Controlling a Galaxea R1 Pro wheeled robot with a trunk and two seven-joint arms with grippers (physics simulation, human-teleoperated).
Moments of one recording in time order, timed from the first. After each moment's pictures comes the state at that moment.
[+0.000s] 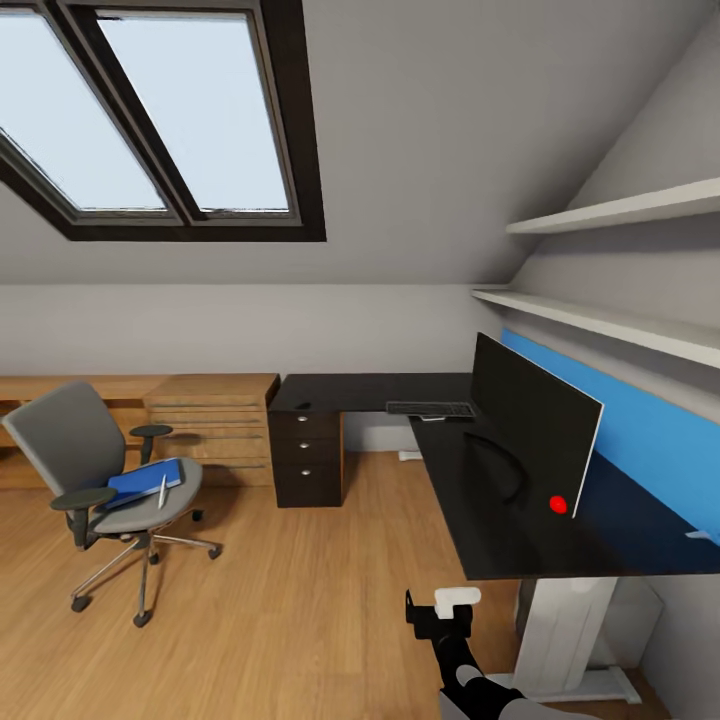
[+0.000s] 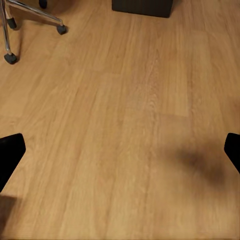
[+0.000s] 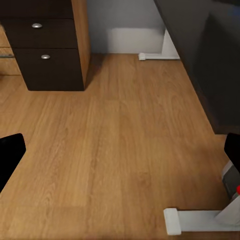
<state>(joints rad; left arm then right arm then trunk) -0.11 -0.01 0.02 -0.07 0.17 -0.80 -0.01 -0.61 0.16 0.48 -0.01 -0.36 -0.54 -0.19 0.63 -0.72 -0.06</state>
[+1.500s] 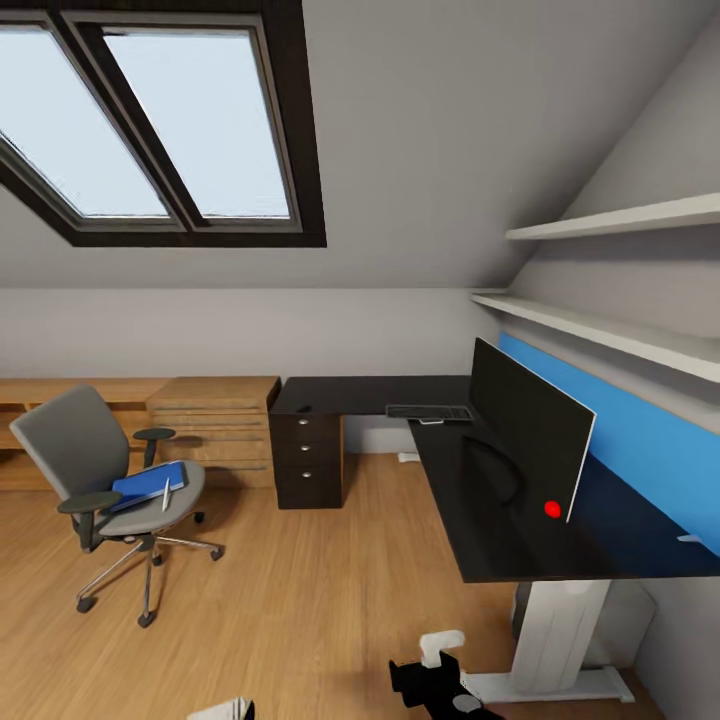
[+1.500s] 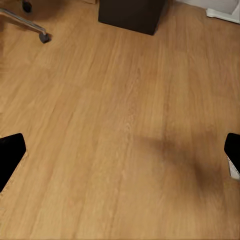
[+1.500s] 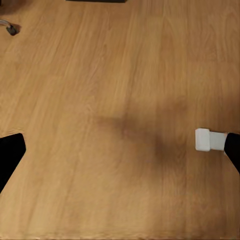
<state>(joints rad) -0.11 -0.05 0.07 -0.56 0.16 -0.30 0.00 -0.56 0.17 0.48 0.02 -0.36 -0.27 -0.01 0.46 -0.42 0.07</state>
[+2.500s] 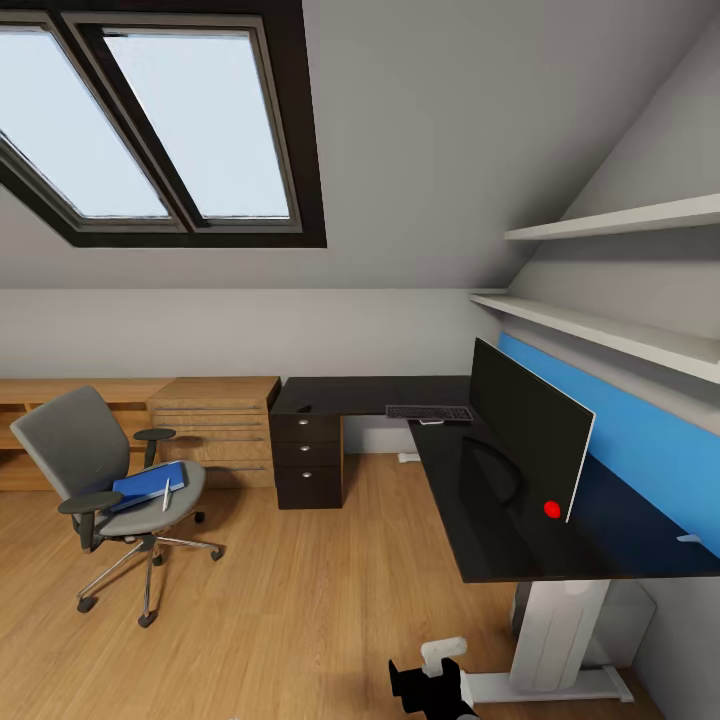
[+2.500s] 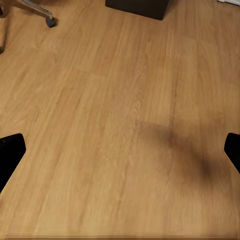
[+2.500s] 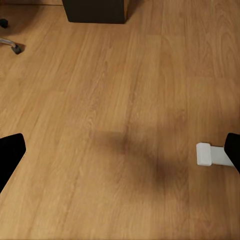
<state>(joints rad) -0.11 -0.04 0.08 -0.45 0.16 -0.36 0.00 -0.53 0.17 0.48 0.02 -0.36 -0.39 -0.02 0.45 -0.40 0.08</state>
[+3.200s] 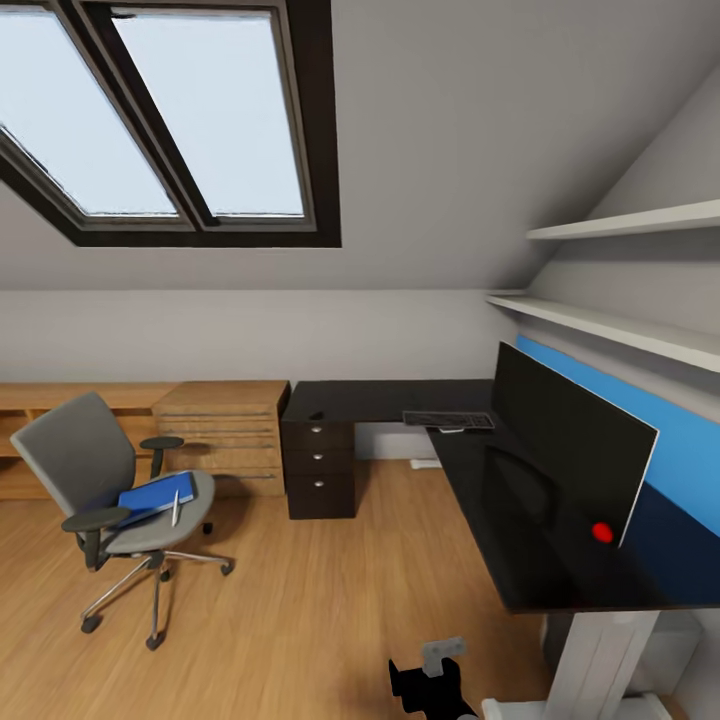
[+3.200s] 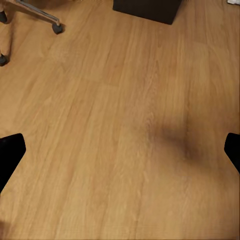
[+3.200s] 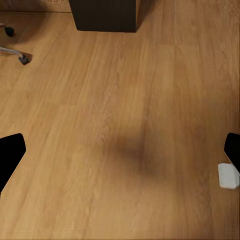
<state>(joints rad) -0.11 -0.05 0.08 -0.43 0.16 -0.36 -0.01 -0.53 0.17 0.48 0.02 -0.36 -0.39 -0.02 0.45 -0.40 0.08</state>
